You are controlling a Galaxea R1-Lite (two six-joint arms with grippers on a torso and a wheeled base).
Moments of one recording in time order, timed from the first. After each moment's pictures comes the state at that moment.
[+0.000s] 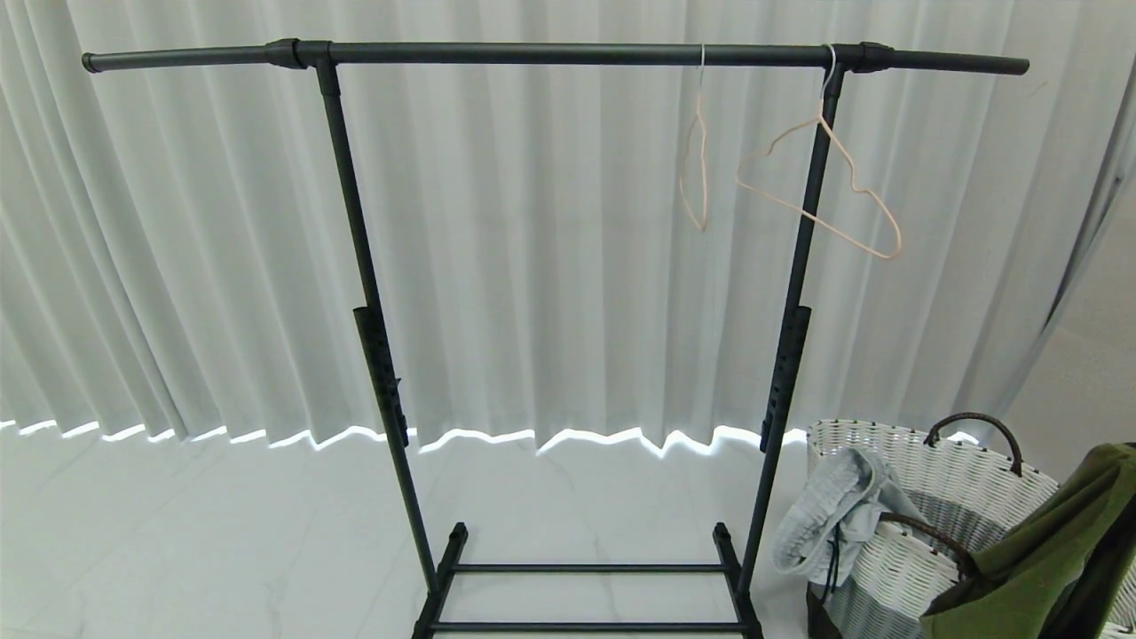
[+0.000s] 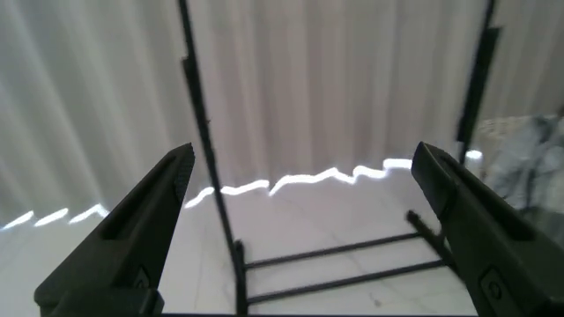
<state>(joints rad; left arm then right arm) -0.03 0.10 -0.16 -0.01 -0.22 0.09 0.22 0.96 -0.84 0.39 0.01 -0.55</state>
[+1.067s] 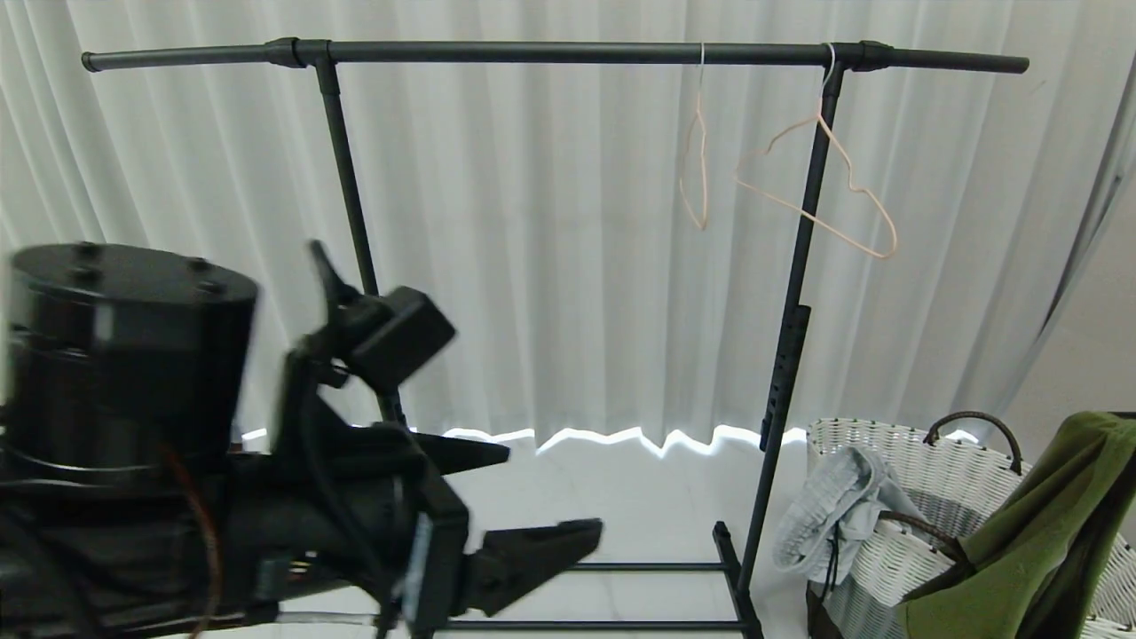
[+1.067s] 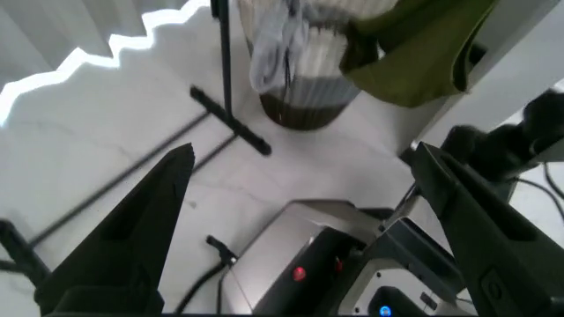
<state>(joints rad) -0.77 1.37 -0.84 -0.03 -0.22 -0.13 0.30 0.95 -0.91 0.38 0.21 -0.35</state>
